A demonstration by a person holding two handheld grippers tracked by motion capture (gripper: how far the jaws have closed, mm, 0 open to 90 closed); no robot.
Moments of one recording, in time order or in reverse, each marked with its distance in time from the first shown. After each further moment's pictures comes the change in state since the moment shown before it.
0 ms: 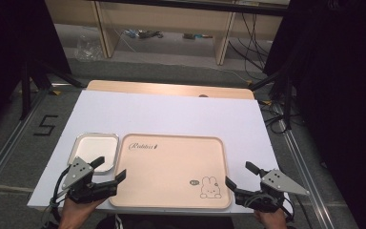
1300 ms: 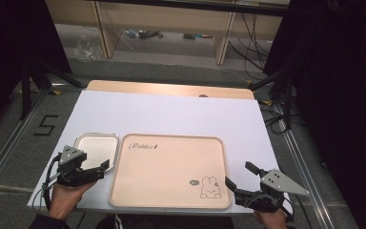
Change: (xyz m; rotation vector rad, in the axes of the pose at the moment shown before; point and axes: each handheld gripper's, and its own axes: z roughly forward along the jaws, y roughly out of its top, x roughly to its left) left arm 0.062 -0.002 0.017 0.235 0.231 -0.110; right arm 0.001 0.000 -0.001 0.005 0.006 0.002
